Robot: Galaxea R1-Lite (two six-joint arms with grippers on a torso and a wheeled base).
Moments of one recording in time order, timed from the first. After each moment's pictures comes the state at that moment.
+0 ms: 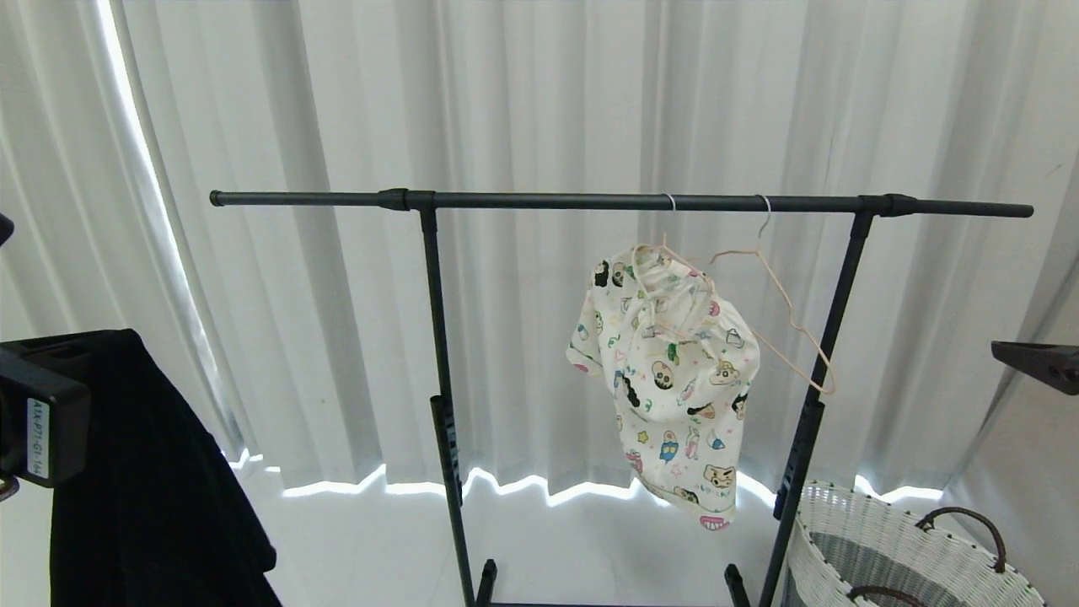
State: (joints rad) left arm -0.28 0.99 -0.84 0.16 0.28 0.35; right arm 0.23 1.10 -0.96 0.22 -0.19 -0.14
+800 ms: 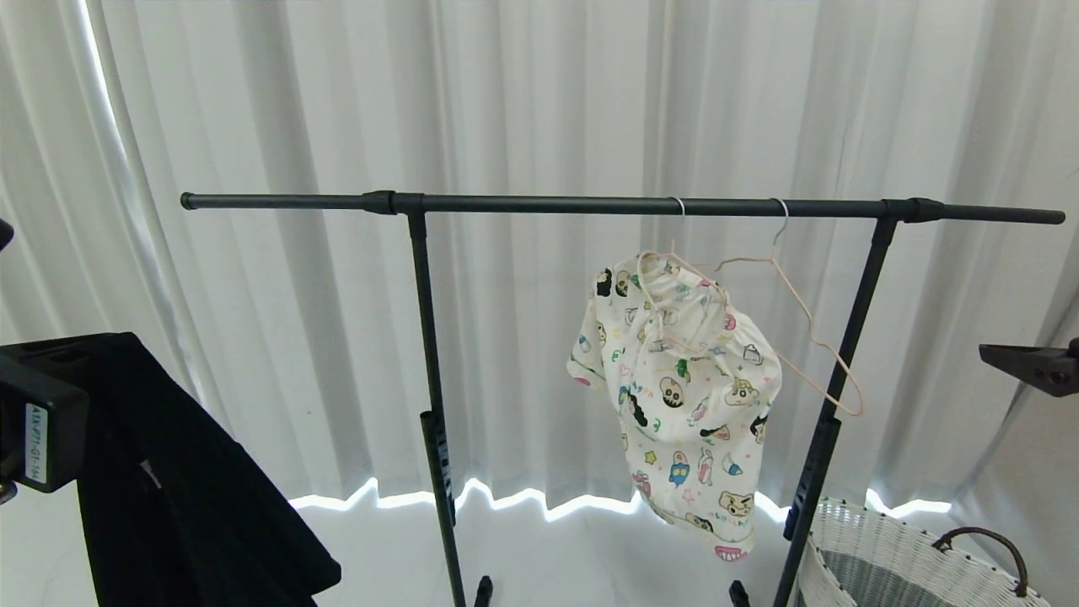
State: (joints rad) left arm -0.29 0.98 -0.83 0.16 0.28 0.36; right arm 0.23 1.12 -0.96 0.22 -0.19 -0.16
